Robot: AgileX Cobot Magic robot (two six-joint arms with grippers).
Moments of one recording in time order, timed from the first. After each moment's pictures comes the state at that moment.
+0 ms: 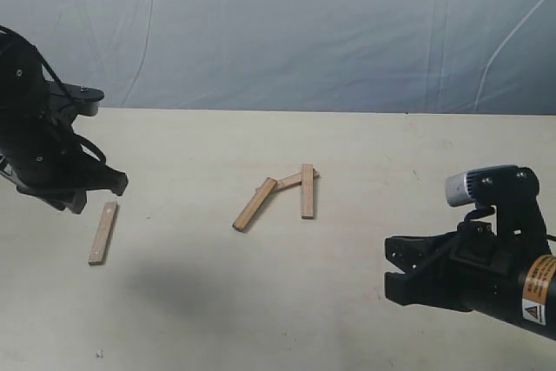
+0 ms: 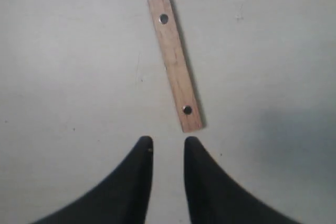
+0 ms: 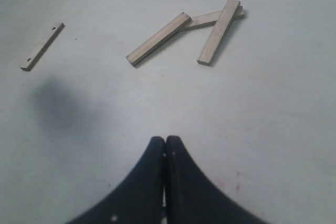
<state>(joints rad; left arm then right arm) -0.21 1.74 -1.18 0.11 0.83 -0.08 0.51 1.30 -0.33 -0.50 -0.39 0.71</state>
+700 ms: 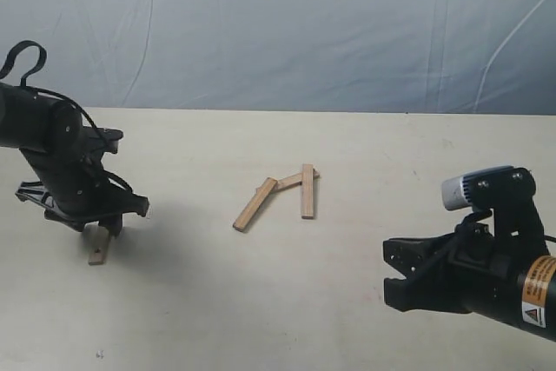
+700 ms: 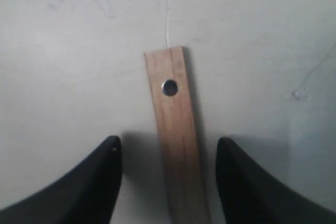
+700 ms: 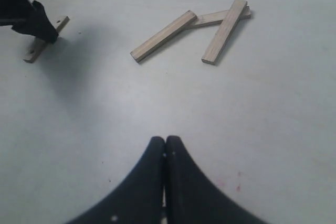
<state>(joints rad) -0.16 2.05 -1.24 0.10 0.60 -0.12 0.51 1.30 -0.33 -0.54 -0.40 0.71</state>
